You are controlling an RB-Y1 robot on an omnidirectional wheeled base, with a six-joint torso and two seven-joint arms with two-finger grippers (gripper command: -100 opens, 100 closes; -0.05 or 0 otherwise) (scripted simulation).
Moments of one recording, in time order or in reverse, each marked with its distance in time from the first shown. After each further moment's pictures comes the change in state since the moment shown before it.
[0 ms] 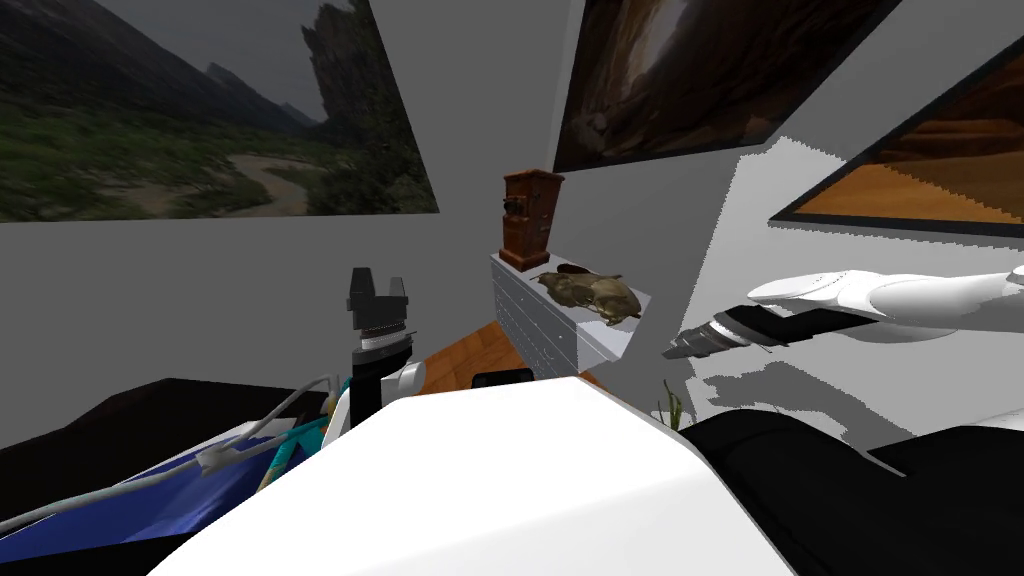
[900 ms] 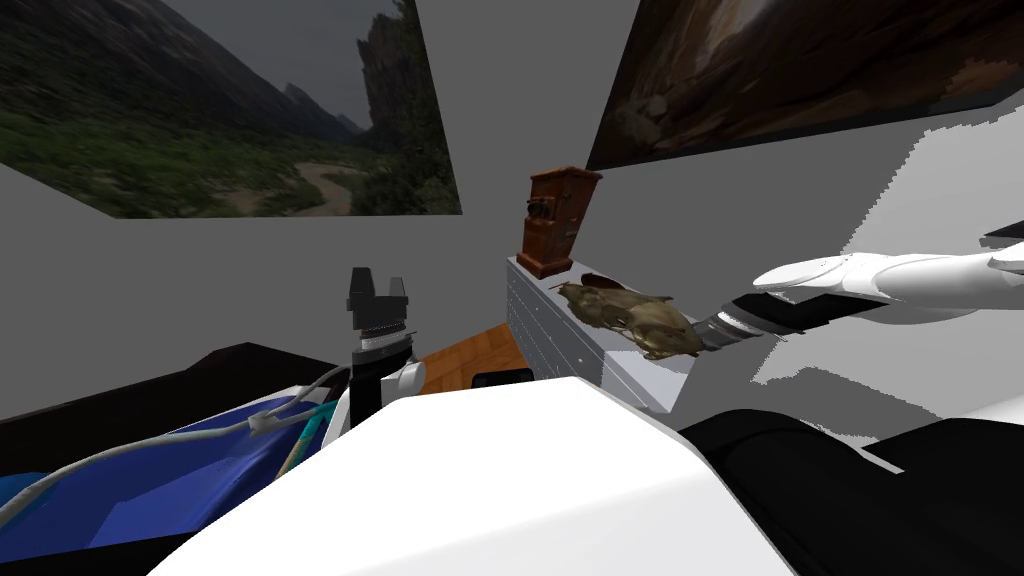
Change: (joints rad) left arm 0.000 0.000 0.000 0.000 0.000 0.000 0.000; right arm 0.005 -0.065 0.002 0.053 0.020 -0.039 -0.010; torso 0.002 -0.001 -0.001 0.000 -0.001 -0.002
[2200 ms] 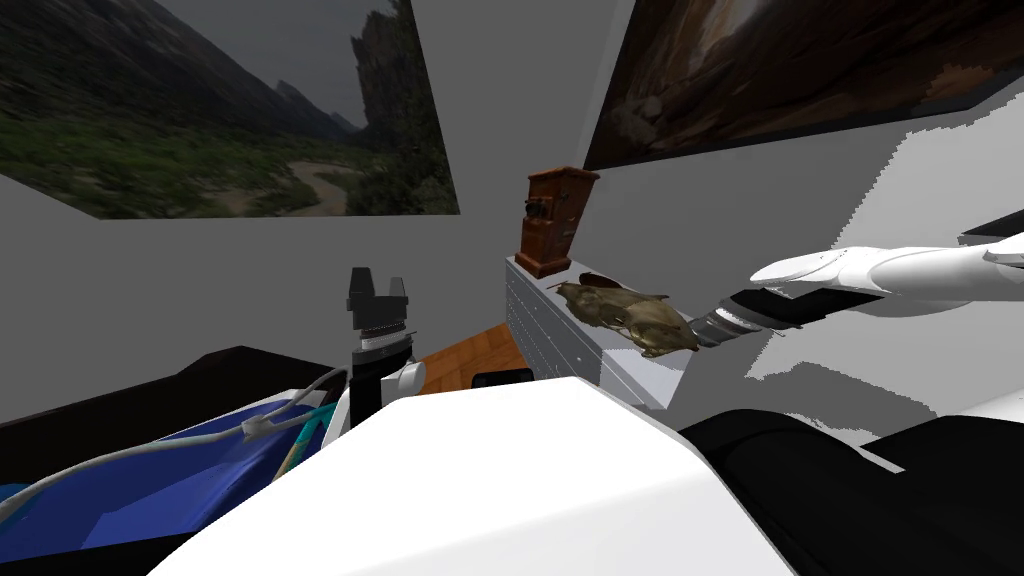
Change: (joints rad) left arm 0.000 0.000 0.000 0.000 0.000 0.000 0.000; right arm -0.005 -0.028 -0.002 -0.005 -0.008 -0.012 -0.008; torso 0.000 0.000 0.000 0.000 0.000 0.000
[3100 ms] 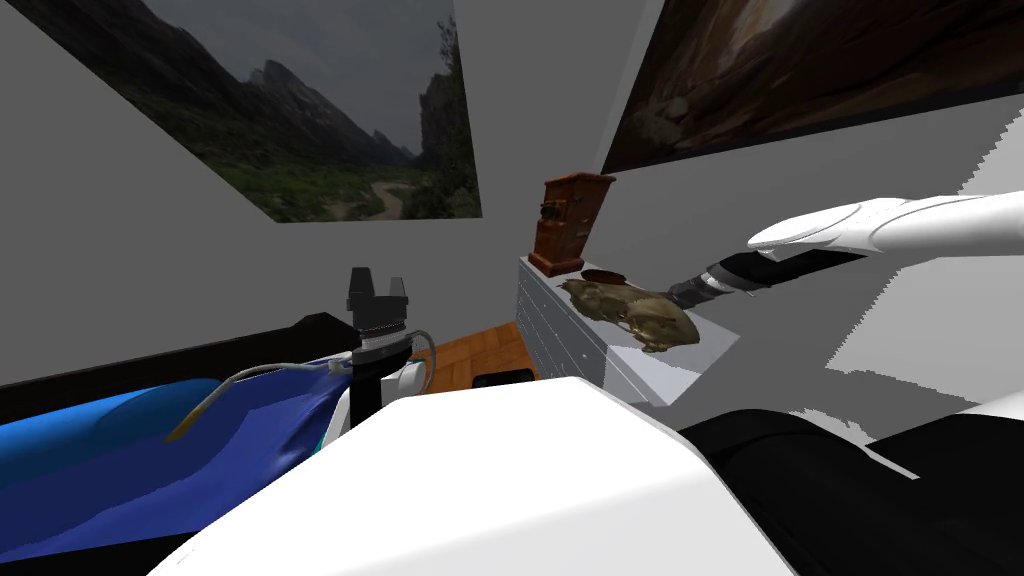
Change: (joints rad) left arm 0.000 0.000 0.000 0.000 0.000 0.000 0.000; right arm -0.070 -0.065 -0.135 0.086 -0.062 0.012 0.077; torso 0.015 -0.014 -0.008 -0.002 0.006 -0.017
